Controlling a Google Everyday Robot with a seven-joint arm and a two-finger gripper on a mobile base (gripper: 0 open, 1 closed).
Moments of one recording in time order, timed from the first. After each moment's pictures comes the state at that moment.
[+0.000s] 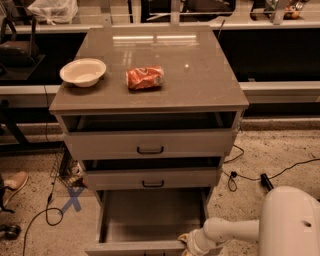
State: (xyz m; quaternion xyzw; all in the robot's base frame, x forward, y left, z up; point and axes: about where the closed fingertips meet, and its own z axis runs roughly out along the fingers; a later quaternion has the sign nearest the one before) arm 0.408 -0.101 0.162 -0.65 0.71 0.21 0.17
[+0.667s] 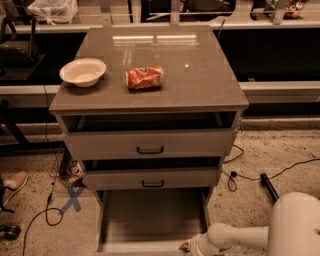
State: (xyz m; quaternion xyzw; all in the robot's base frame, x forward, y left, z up) arm 0.390 -0.106 0.166 -0.64 0.71 0.21 0.18
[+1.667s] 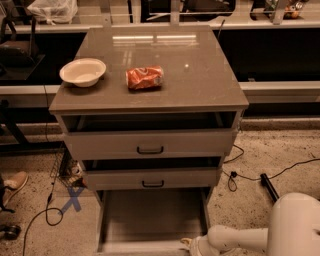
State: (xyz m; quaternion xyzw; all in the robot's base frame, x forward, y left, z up) arm 0.386 -0.103 0.163 -0.65 0.71 0.22 0.18
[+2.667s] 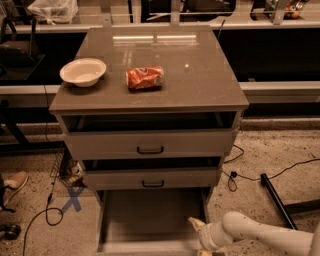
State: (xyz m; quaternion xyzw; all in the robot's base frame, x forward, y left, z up) arm 0.414 -0.131 0.242 -0.68 0.67 0.21 0.23
